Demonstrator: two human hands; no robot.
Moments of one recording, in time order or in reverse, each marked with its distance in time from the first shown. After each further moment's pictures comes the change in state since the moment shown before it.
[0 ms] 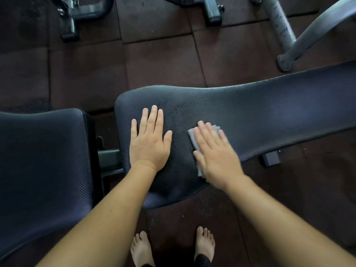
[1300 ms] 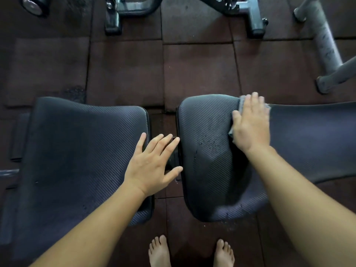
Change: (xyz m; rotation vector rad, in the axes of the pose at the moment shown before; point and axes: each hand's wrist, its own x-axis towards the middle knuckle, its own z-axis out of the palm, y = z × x) left_hand -0.054 -0.175 -0.021 0.043 -0.027 0.270; right_hand 0.152 -0.064 -0.009 0.068 0.080 0.380
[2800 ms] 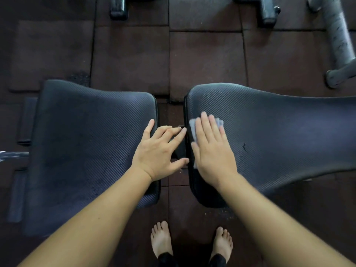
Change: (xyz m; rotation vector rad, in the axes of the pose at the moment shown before) left_hand -0.001 -0.003 0.003 -0.042 0.087 0.041; right_hand -0.119 -0.086 0.016 -0.064 -0.150 -0.444
